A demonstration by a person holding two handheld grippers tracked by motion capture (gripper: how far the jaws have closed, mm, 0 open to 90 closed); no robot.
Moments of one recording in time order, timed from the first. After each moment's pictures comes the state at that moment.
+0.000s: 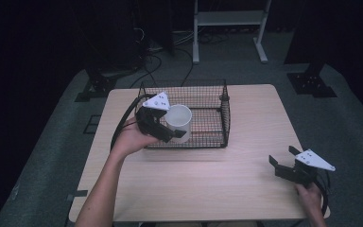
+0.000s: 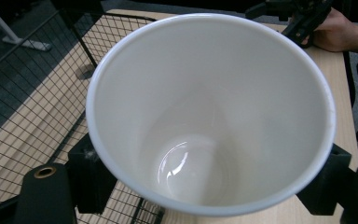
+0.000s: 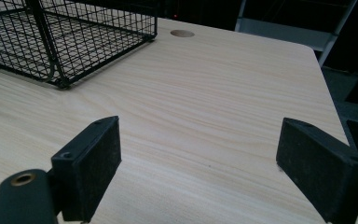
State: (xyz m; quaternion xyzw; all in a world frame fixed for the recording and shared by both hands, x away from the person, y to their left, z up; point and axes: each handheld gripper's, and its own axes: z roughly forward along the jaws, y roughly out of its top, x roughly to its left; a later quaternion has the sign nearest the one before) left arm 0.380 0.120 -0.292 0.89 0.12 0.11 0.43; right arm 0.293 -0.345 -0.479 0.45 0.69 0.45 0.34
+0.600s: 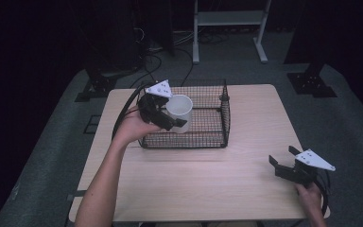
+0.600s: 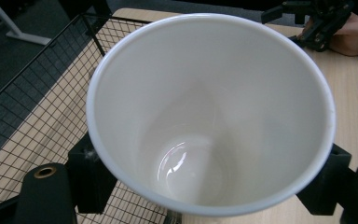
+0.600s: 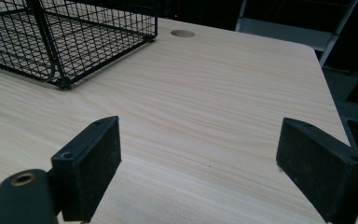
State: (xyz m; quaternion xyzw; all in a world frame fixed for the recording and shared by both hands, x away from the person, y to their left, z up) left arm 0.408 0.117 -0.280 0.89 0.13 0.11 0.42; right arm 0.293 -0.346 -0.479 0.45 0.69 0.45 0.34
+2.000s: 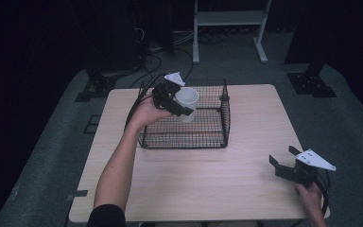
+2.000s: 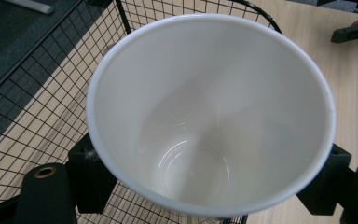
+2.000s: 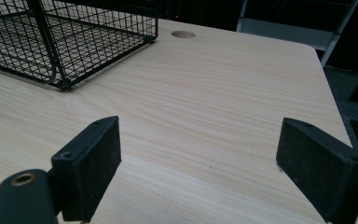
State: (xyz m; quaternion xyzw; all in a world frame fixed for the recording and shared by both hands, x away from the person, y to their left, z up) left arm 0.480 0.089 -0.310 0.91 0.16 0.09 0.38; right arm 0.294 -0.347 -0.479 0.45 0.69 0.46 0.34
